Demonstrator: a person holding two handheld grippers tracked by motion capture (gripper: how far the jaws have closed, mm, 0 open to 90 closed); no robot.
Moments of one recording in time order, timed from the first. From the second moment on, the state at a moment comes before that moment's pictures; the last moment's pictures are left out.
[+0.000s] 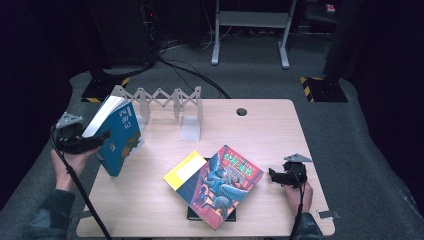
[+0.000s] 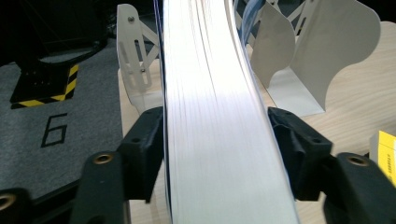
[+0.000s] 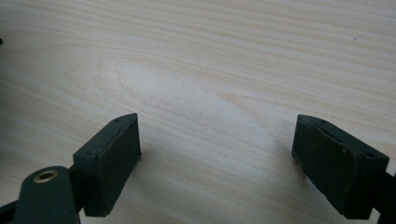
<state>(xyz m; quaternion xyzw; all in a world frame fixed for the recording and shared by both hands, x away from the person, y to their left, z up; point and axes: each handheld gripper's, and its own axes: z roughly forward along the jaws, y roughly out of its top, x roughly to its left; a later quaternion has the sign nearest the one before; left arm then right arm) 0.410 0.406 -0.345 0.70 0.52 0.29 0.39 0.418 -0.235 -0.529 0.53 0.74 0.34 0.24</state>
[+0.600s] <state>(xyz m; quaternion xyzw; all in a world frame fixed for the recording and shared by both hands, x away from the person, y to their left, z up) 0.444 0.394 -0.333 0.74 0.52 0.27 0.33 0.418 -0.235 -0.528 0.53 0.74 0.34 0.23</state>
